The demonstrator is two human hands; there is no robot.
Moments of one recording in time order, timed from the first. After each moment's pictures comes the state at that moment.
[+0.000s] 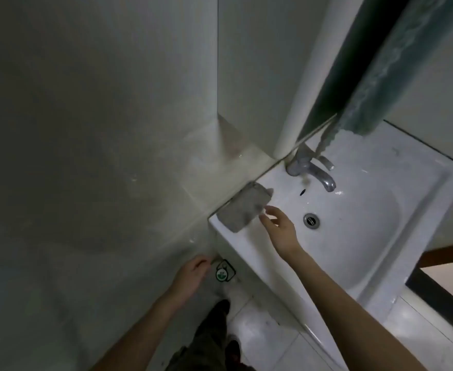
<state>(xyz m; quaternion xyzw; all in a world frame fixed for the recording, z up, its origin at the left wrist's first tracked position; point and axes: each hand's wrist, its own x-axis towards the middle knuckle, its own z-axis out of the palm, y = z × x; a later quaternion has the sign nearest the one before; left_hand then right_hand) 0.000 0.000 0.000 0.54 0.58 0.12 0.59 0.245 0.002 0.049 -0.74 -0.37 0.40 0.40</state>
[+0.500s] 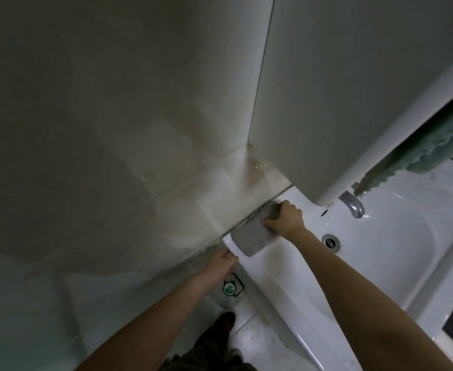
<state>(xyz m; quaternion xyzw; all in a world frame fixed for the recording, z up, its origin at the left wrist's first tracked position) 0.052 0.073 -0.037 0.40 0.59 0.08 0.70 0.269 0.118 0.019 -0.83 -0.48 0.27 0.03</state>
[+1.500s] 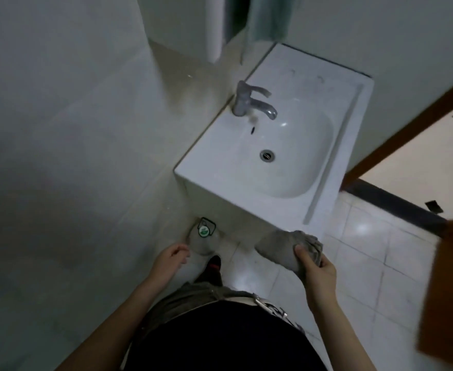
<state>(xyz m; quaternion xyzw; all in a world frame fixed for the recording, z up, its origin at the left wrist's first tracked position) -0.071 -0.087 -0.046 0.58 0.55 0.04 0.60 0.164 -0.307 0.045 -0.70 0.11 0.30 0.64</state>
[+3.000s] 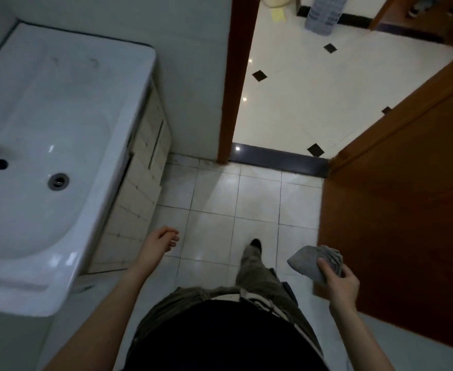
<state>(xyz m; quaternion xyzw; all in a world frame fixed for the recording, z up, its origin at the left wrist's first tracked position) 0.492 -0.354 -0.032 0.63 0.47 -0.08 0.61 0.644 -0.734 -0.004 -0.79 0.24 0.17 0.53</state>
